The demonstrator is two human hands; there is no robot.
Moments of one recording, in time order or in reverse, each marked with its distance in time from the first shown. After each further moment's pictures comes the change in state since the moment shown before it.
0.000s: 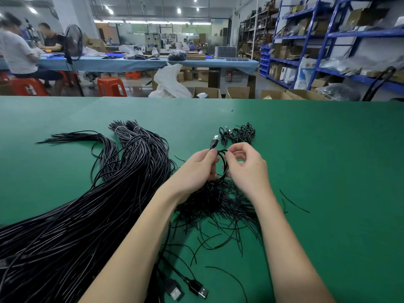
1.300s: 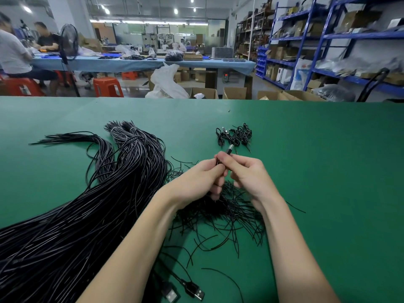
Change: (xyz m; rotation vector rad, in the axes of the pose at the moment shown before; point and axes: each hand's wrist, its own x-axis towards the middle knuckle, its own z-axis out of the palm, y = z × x) left_hand -0.011 0.003 0.007 0.028 -0.259 -0.056; right_hand -0.005 0.003 -0.015 0.421 -0.261 0.135
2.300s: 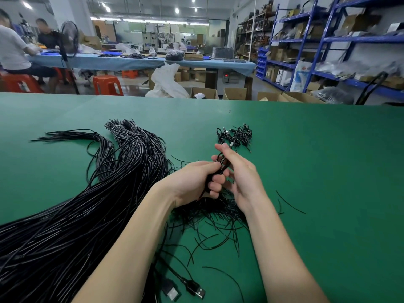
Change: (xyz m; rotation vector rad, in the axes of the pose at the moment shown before) left_hand -0.003 0.001 -0.007 -0.432 -0.085 -0.173; right_hand -0.003 -0.006 0.027 0.317 0.129 0.184
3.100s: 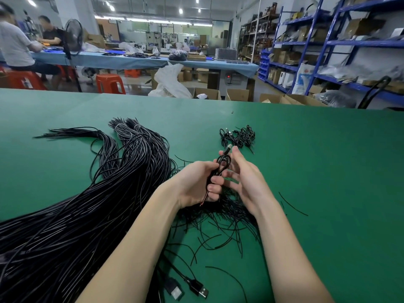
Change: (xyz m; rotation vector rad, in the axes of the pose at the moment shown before) left_hand 0.003 -0.001 -0.008 -0.129 0.020 -0.139; right_hand 0.011 0.009 -0.012 -0.089 -0.091 -0.018
